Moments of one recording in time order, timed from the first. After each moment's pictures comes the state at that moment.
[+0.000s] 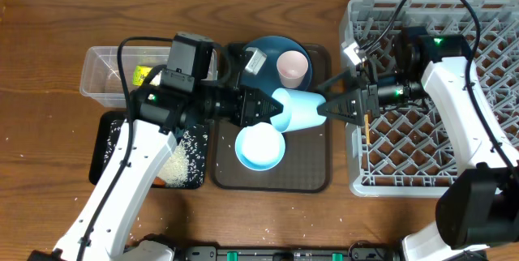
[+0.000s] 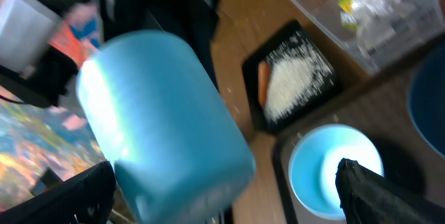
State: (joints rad) left arm -0.33 1.38 1.25 -0.77 0.96 -0.23; right arm 0.09 1.74 1.49 -1.50 -1.39 -0.91
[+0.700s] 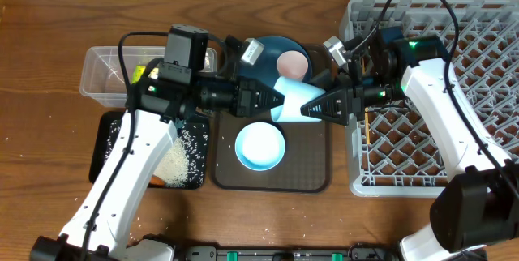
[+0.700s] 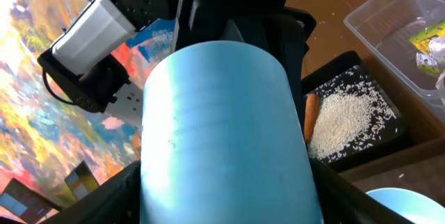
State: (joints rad) left arm -0.28 1.42 1.25 -0.69 1.09 -0.26; right arm 0.20 1.74 1.49 -1.46 -1.54 -0.92
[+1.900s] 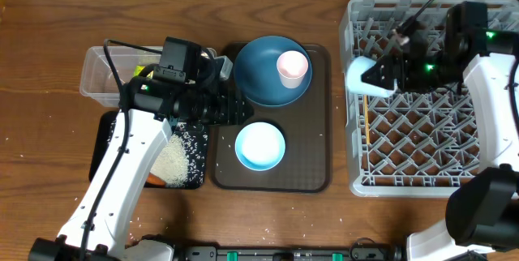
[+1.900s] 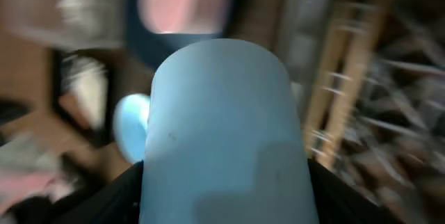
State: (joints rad) left arm -0.24 1.42 1.25 -1.00 0.51 -0.27; right arm -0.12 1.74 1.58 -1.22 -0.61 -0.11
